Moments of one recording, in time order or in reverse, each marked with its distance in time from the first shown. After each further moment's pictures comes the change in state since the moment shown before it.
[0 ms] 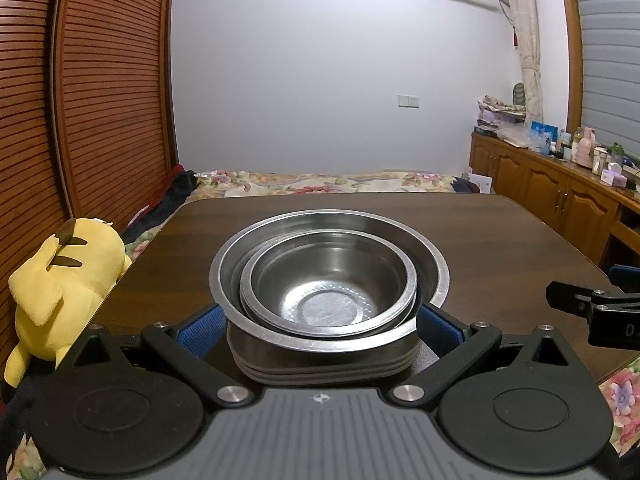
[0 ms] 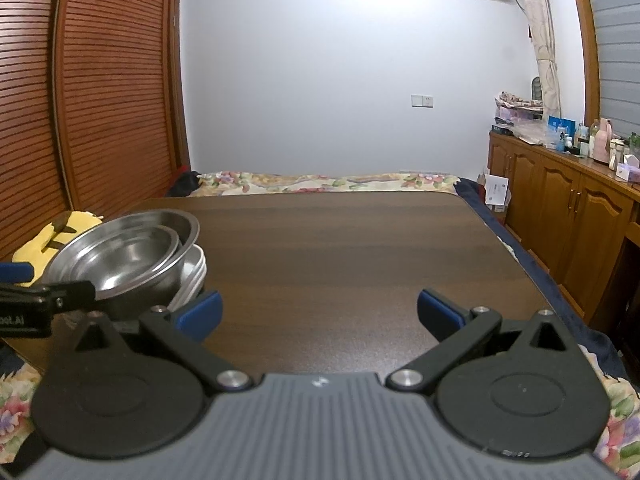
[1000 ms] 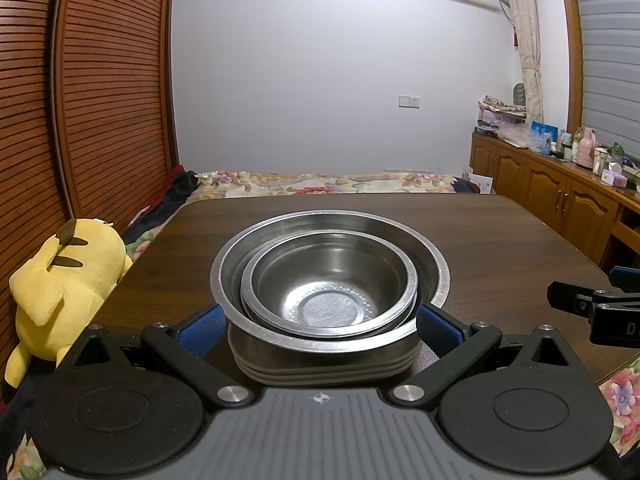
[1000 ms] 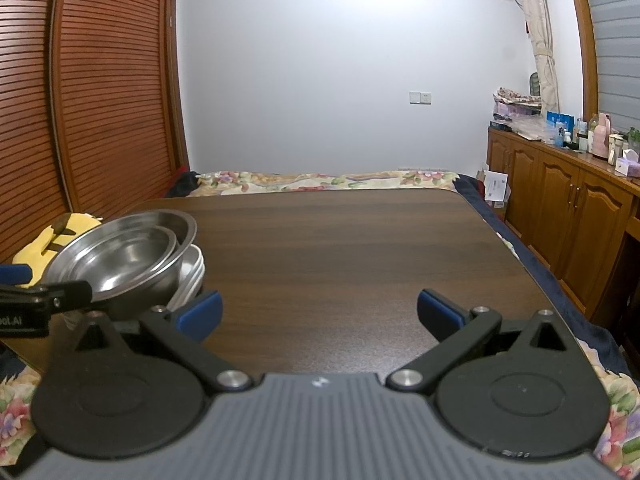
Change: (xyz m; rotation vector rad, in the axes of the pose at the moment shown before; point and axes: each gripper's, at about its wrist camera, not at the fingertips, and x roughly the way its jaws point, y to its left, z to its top) left arm 0.000 0.001 0.001 0.001 -0.001 0.003; right arm 0.000 -0.002 0.002 0.010 0.007 0.001
